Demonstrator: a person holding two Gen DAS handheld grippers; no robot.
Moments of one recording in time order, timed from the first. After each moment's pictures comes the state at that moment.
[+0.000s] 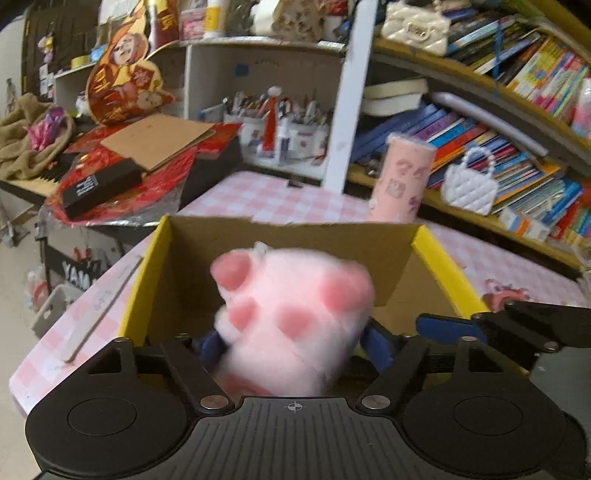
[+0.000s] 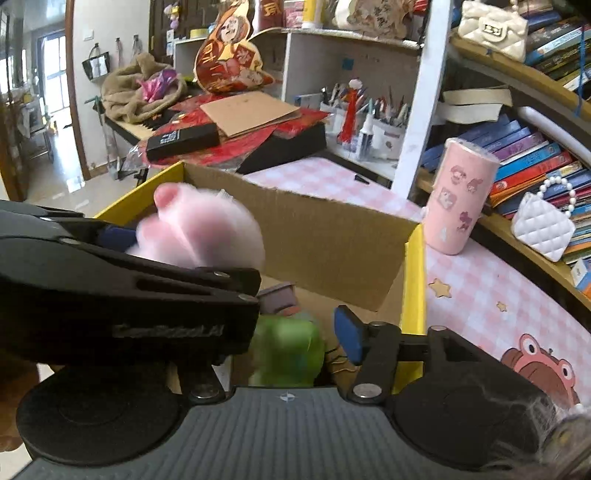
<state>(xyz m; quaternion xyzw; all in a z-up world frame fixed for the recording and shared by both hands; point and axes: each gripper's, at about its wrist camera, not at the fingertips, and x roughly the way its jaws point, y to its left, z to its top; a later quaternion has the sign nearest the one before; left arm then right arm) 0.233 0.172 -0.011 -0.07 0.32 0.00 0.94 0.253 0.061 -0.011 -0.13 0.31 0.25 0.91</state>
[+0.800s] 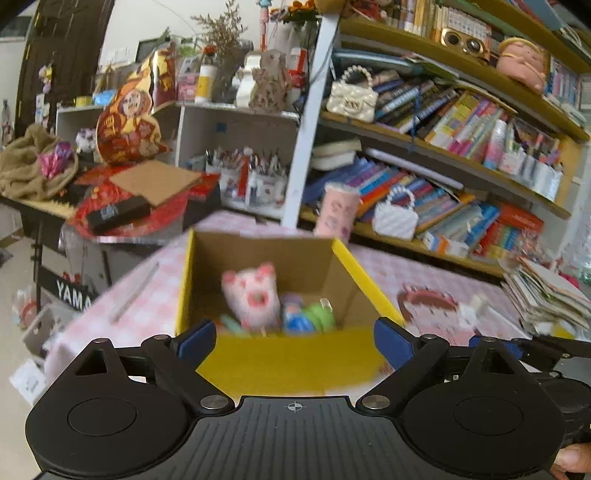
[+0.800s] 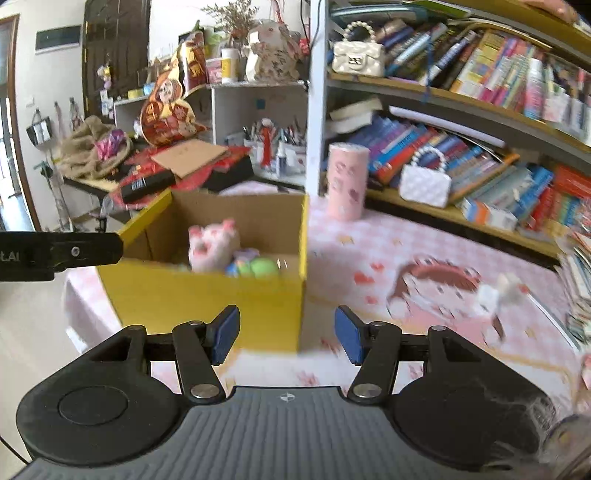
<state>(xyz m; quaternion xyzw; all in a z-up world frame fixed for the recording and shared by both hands) 0.051 0.173 0.040 -0.08 0.26 -0.06 0.96 0.058 -0.029 0.031 -0.05 0.28 0.13 0.95</state>
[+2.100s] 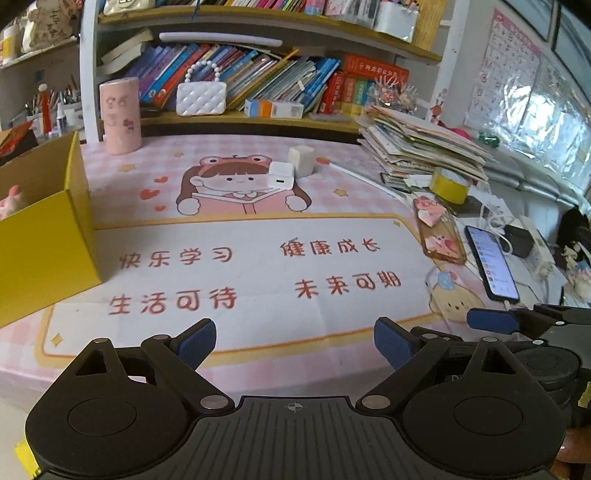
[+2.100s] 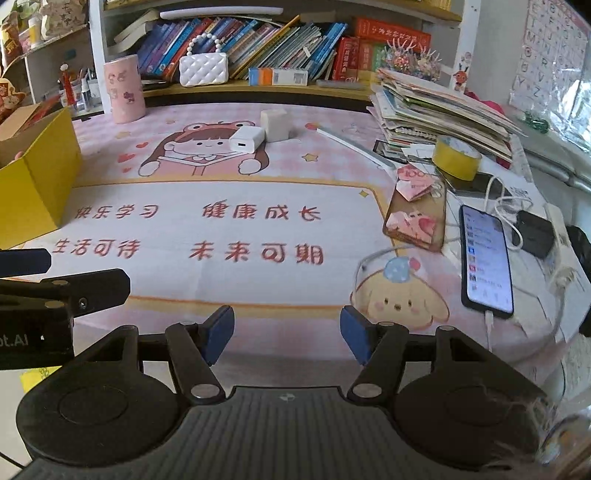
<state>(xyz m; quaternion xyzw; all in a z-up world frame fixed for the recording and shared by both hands) 0.040 -0.079 -0.025 0.02 0.38 -0.24 0.89 -0.008 -0.250 -0.035 0.02 0.40 -0.10 0.91</state>
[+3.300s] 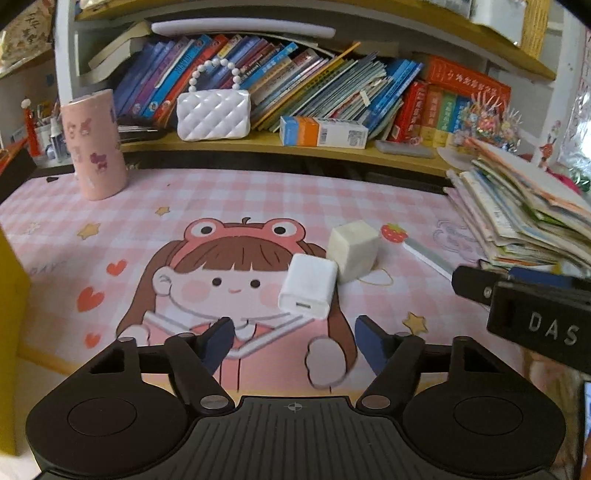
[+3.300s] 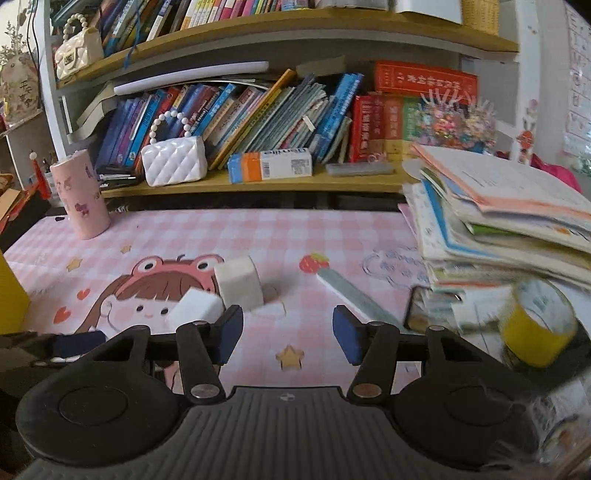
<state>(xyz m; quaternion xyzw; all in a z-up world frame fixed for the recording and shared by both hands) 0.262 -0.211 -0.058 0.01 0.38 -0.13 0.92 0.233 -0.369 -0.019 0.05 0.31 -0.03 0.95</state>
